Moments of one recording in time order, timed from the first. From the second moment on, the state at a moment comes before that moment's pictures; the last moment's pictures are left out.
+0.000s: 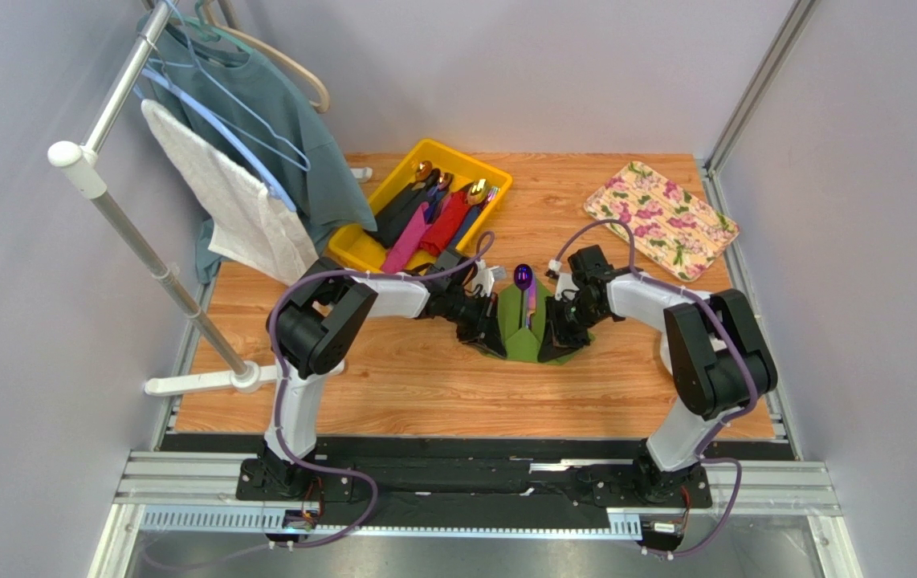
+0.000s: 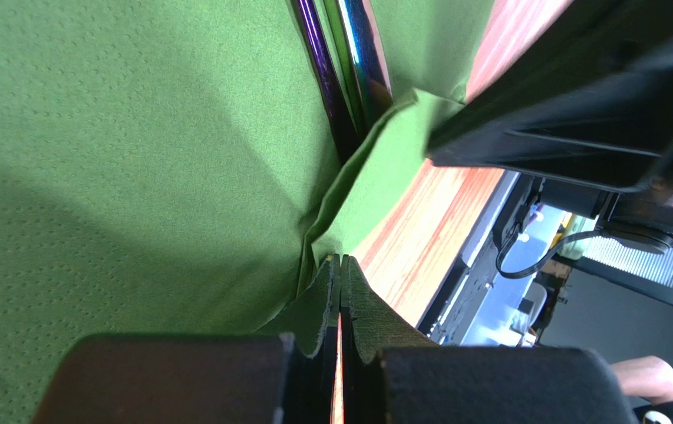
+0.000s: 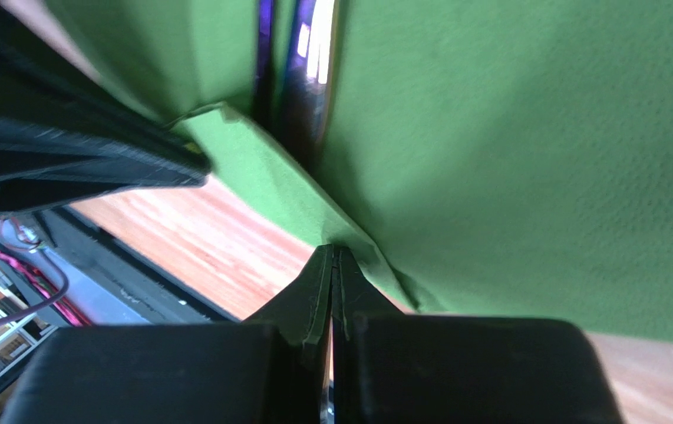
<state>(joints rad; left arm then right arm) -0.68 2.07 1.17 -0.07 0.76 -0.52 0.31 1.67 0.90 -0.54 -0.51 0.26</state>
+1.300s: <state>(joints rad) -0.61 1.93 0.96 0.14 0.80 -0.56 0.33 1.73 0.96 -0.60 -0.45 0.26</state>
